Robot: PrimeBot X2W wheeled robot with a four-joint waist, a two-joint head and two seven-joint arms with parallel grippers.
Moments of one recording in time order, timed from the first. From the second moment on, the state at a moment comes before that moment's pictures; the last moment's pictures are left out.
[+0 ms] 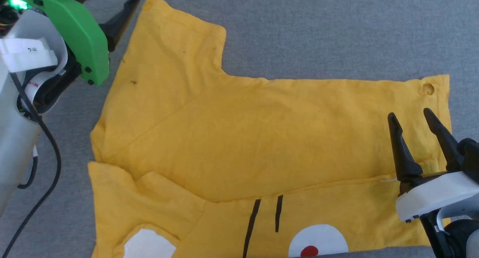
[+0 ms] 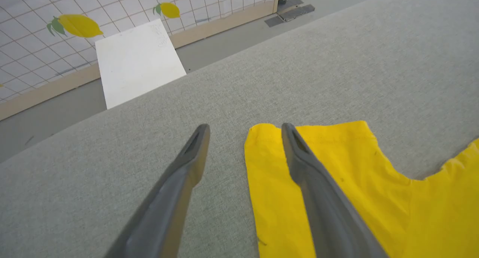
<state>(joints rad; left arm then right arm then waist) -0.94 0.68 -0.56 0.11 -0.75 -0.12 0.44 -0.01 -0.05 -0.08 -0.40 0.11 0.13 0.29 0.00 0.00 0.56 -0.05</state>
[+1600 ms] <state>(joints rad) -1.00 0.76 -0.80 0.21 -0.89 -0.13 0.25 -0.31 -0.14 -0.29 -0.31 0.19 0.13 0.73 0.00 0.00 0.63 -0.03</state>
